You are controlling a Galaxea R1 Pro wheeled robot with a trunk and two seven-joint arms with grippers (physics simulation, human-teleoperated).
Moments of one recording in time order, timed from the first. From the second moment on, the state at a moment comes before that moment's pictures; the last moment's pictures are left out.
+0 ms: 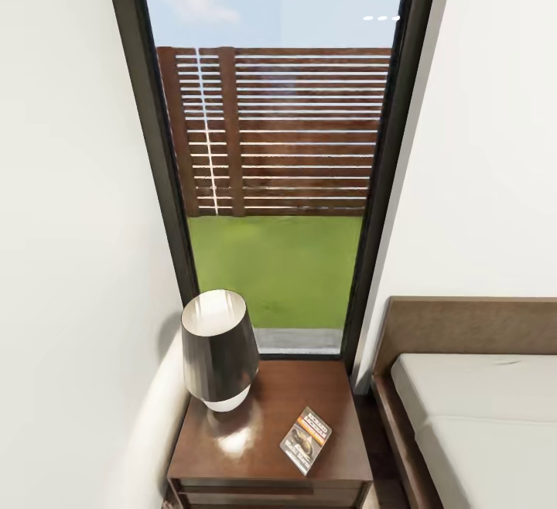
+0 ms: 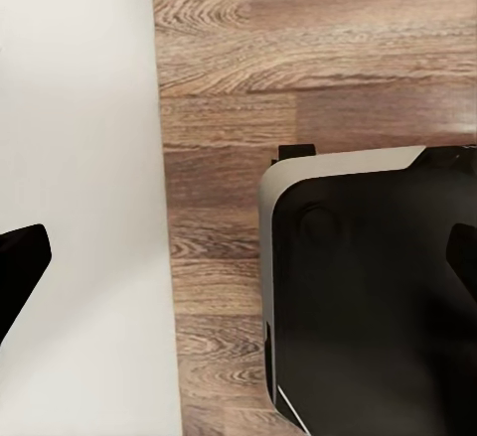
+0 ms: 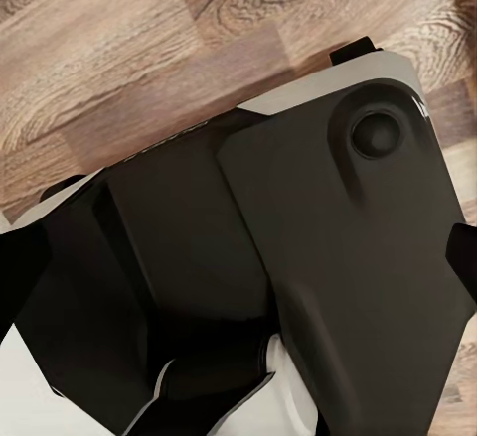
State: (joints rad) left arm -0.10 0.07 -0.35 -0.09 0.29 -0.18 0.08; right arm -0.15 0.04 -0.42 -0.10 -0.04 0.09 0.12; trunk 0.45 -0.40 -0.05
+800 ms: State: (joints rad) left arm -0.10 0.07 -0.35 -0.09 0.29 -0.18 0.08; right arm -0.15 0.04 -0.42 -0.10 -0.04 0.09 0.12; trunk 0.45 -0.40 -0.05
